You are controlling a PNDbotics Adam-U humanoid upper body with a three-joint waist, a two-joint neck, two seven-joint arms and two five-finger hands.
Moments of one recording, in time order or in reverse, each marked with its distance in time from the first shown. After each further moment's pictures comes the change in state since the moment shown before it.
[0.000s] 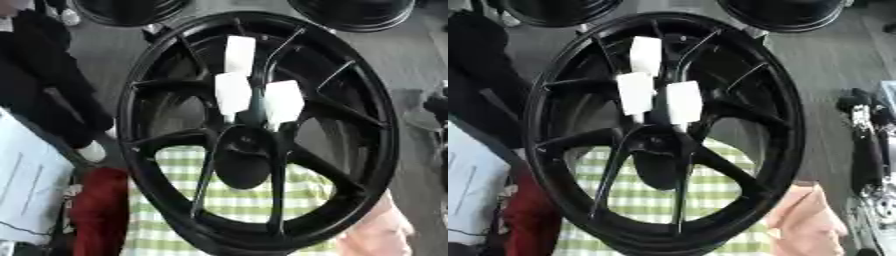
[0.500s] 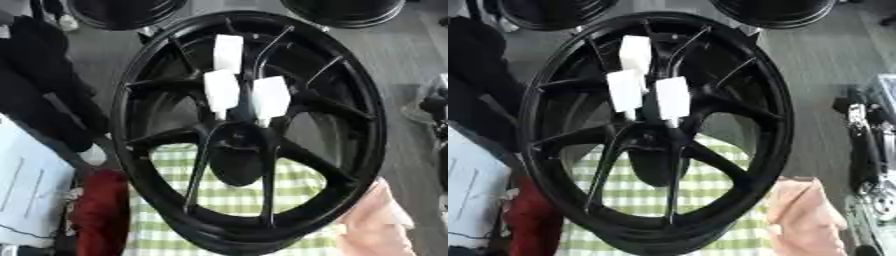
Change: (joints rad) left arm -0.299 0.469 -0.251 -0.012 0.000 0.127 -0.472; right arm 0.018 -0.018 0.013 0.003 0.000 0.017 0.000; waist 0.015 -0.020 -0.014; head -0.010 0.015
